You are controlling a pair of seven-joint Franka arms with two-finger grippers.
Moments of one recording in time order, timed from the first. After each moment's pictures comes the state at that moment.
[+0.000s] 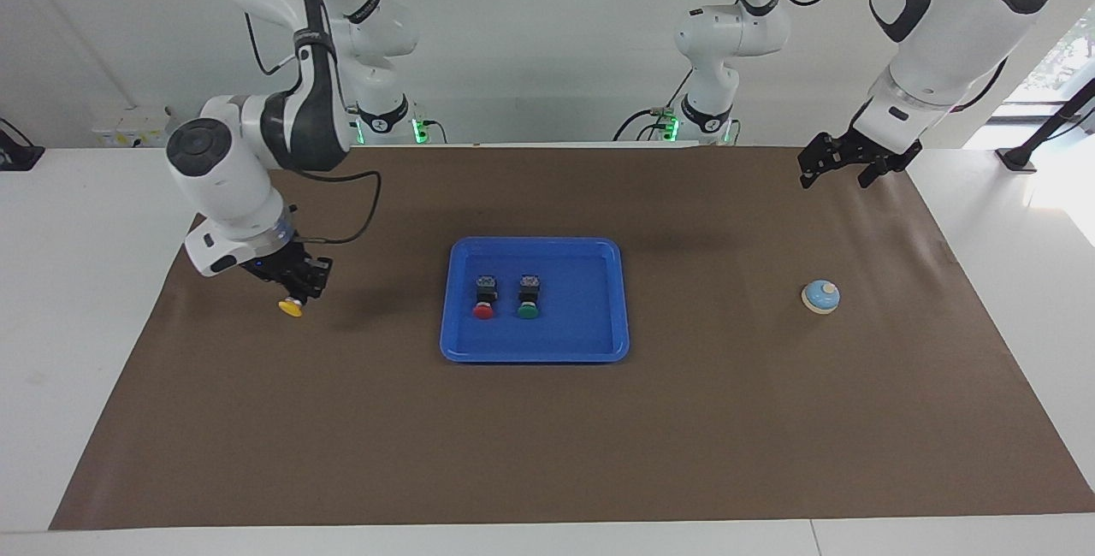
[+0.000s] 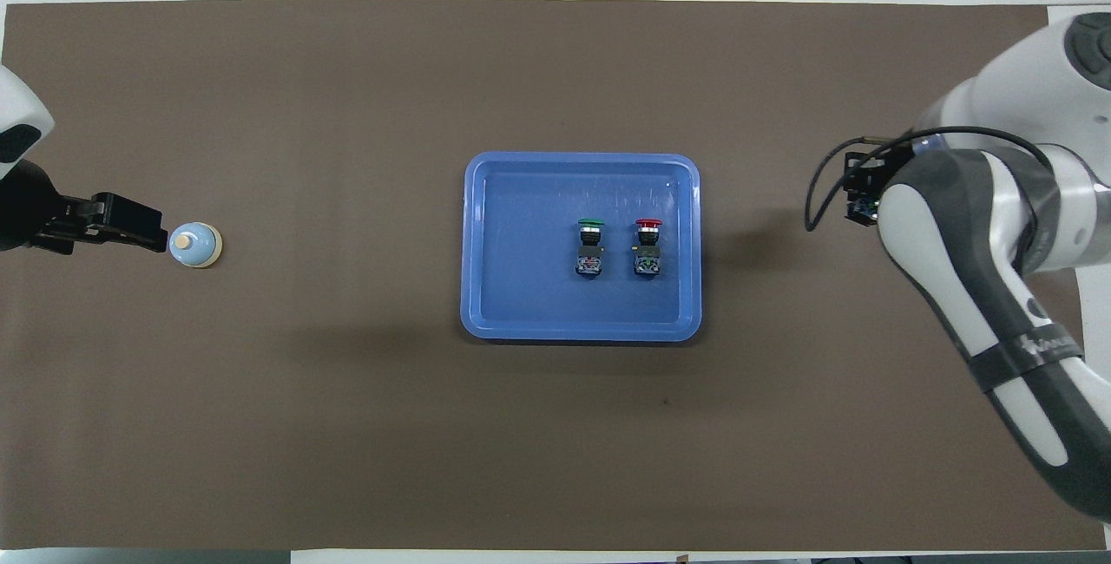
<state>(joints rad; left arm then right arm) -0.02 -0.03 -0.04 -1.70 -0.02 1.56 0.01 -0.01 0.23 0.11 -1.74 -0.06 1.89 0.30</state>
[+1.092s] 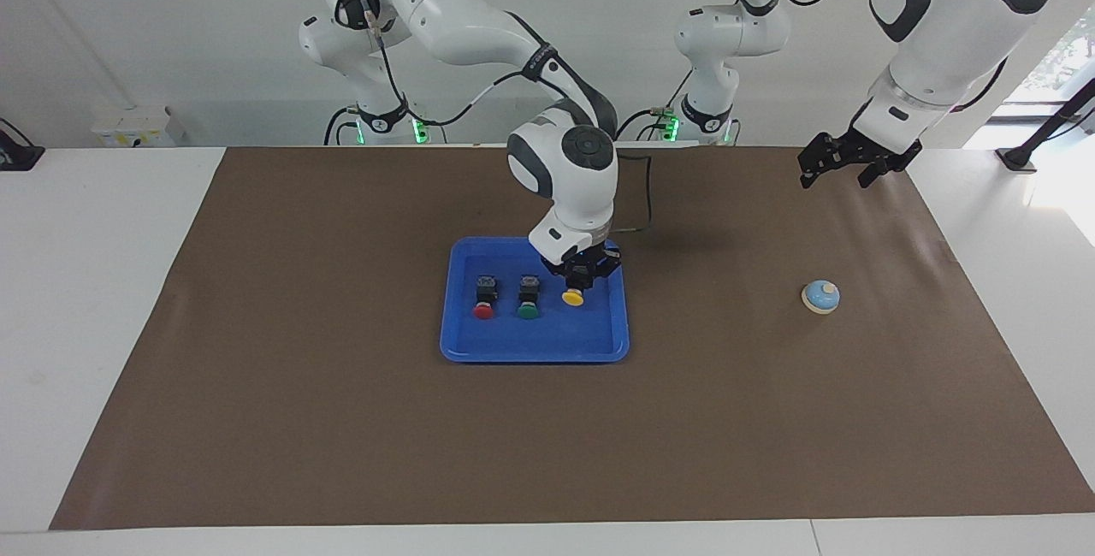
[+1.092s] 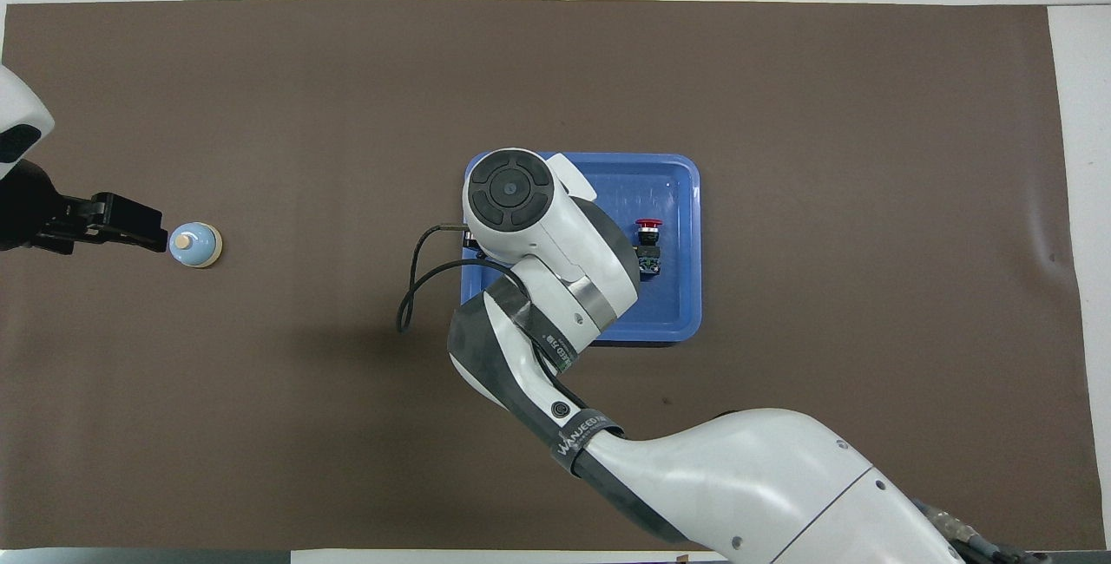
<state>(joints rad) -0.02 -0.03 -0.04 -1.70 -0.02 1.56 0.01 0.58 0.59 0.12 -1.50 -0.04 2.10 0.78</state>
